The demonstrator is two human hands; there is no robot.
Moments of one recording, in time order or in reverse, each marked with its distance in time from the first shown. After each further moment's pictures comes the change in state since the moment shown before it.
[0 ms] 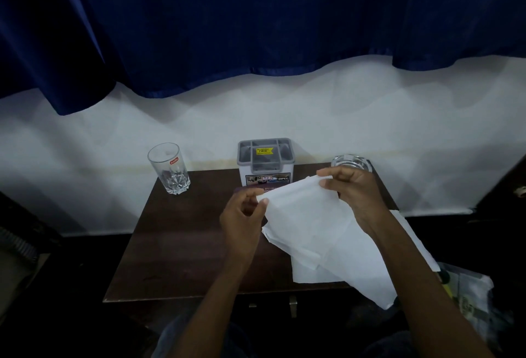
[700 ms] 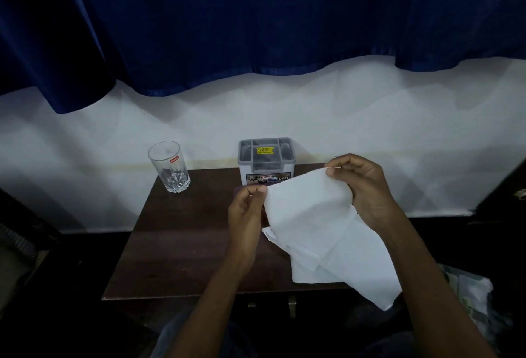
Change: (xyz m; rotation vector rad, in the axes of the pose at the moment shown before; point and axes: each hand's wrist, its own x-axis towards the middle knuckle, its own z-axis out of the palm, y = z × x) left_hand -0.003 0.013 0.002 -0.453 -0.150 -0.239; right_hand -0.002 -0.016 -0.003 0.105 -0.060 -0.123
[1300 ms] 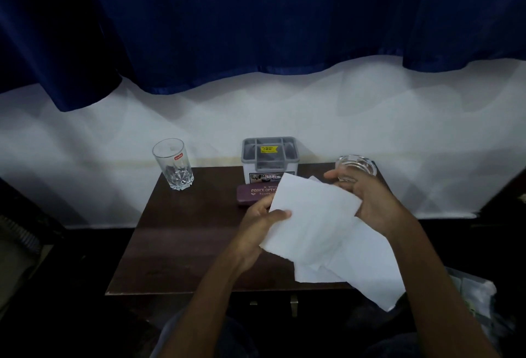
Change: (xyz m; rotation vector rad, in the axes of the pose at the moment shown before) left_hand -0.001 0.002 -0.009 0.060 -0.388 -0.325; right_hand 0.001 0.006 -0.012 0.020 -0.083 0.465
